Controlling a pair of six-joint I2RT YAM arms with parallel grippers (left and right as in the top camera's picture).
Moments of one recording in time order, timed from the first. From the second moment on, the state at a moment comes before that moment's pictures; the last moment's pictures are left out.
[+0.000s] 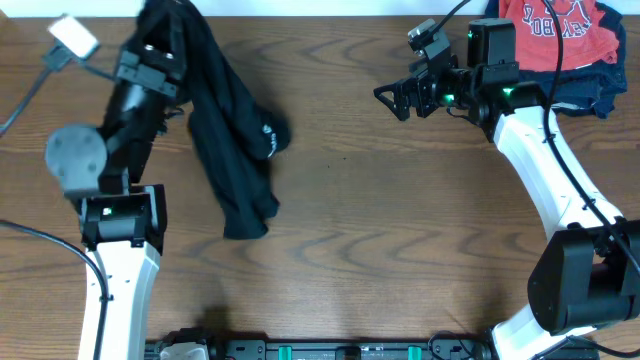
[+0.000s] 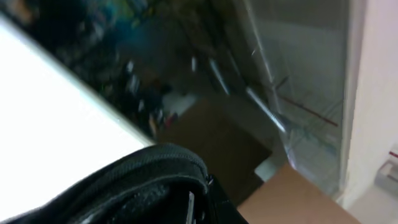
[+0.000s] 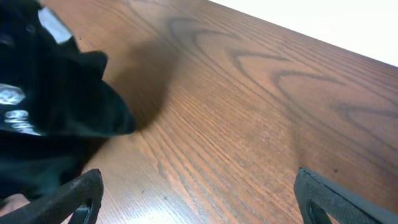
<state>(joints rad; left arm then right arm) 0.06 1.13 0.99 0.50 0.46 -1.16 0.15 1.77 1.43 -0.40 -0.63 -0.18</state>
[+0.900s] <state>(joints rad) -0.07 1.29 0.99 0.67 0.28 -1.12 0.28 1.77 1.43 -0.35 -0.80 -0.14</state>
